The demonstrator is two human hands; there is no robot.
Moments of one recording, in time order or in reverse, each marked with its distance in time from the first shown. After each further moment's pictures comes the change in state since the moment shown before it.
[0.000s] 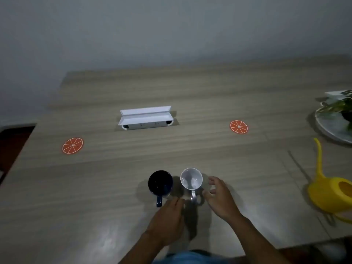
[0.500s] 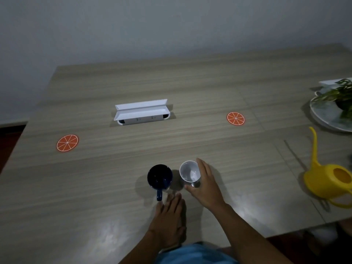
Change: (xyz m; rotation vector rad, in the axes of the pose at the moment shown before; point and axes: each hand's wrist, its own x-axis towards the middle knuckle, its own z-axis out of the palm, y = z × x) left_hand -0.006 -0.019 0.037 0.303 -0.306 -0.047; right_hand 0.007 -0.009 0.036 -0.118 0.013 -0.169
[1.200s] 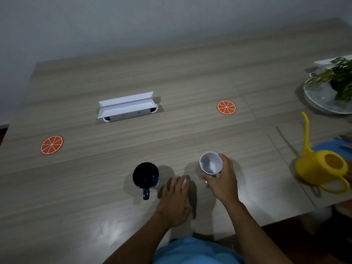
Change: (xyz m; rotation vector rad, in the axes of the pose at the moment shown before) left_hand 0.047 0.046 -0.040 -0.087 0.070 0.004; right_hand -0.008 0.039 -0.062 0.156 0.328 0.166
